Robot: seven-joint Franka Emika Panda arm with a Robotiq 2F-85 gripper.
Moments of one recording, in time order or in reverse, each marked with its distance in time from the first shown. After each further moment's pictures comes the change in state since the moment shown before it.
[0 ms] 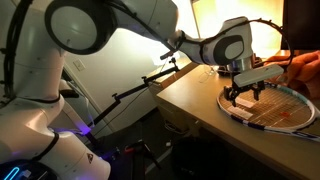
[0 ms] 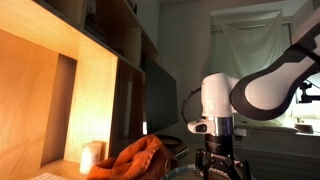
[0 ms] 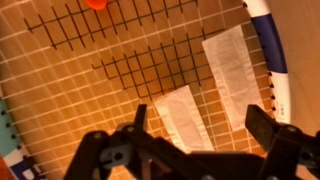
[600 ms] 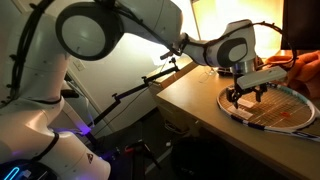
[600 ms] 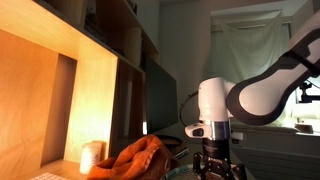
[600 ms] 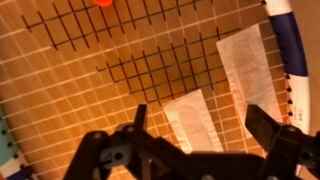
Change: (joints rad) arm 0.003 0.054 -0.001 0.066 0.000 -0.021 -0.007
